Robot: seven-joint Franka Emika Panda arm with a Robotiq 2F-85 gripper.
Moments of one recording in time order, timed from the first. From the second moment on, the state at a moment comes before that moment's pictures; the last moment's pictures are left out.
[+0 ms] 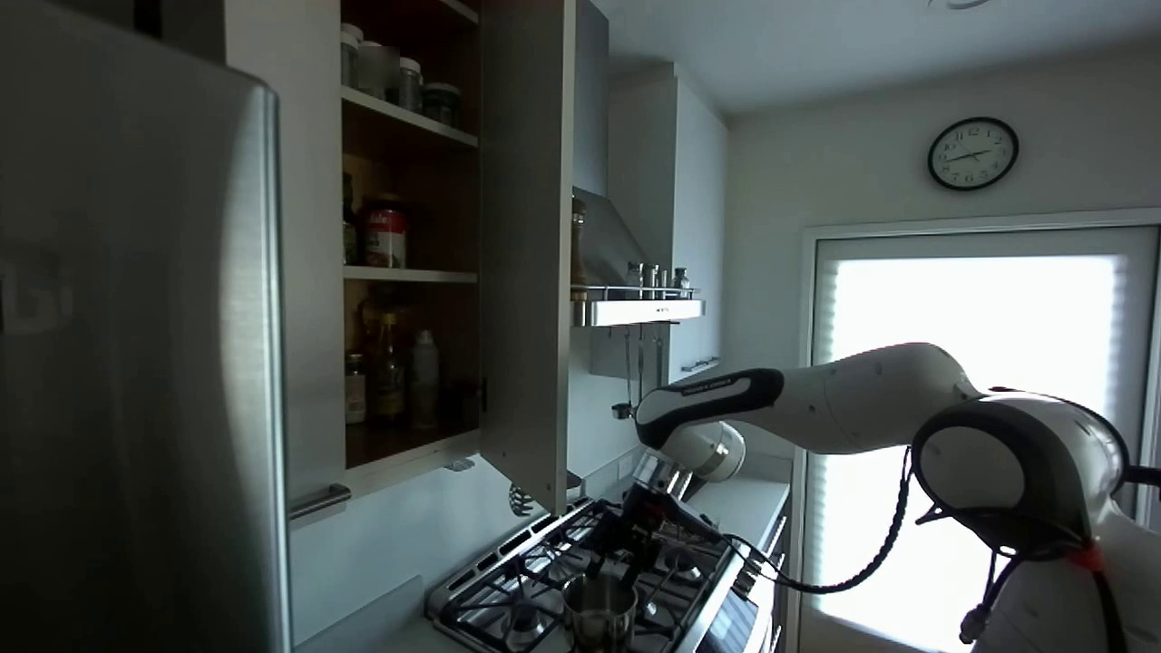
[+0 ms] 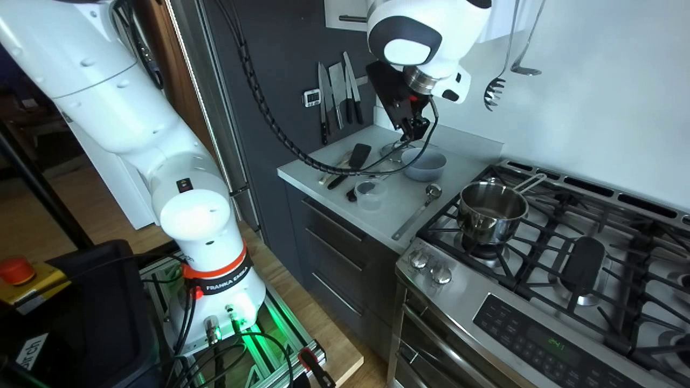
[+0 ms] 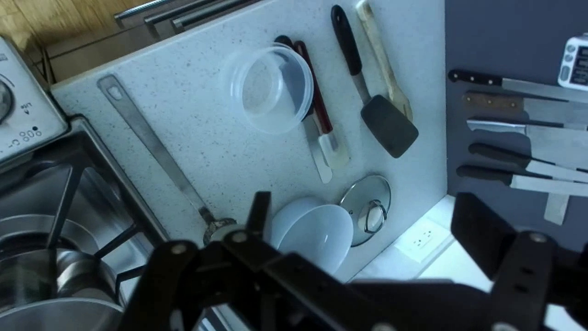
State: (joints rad) arm -0.15 -0.28 -0.26 -2.30 0.59 1.95 -0.41
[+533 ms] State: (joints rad) arm -0.13 -0.28 -0.26 -2.43 0.61 2.02 -0.67
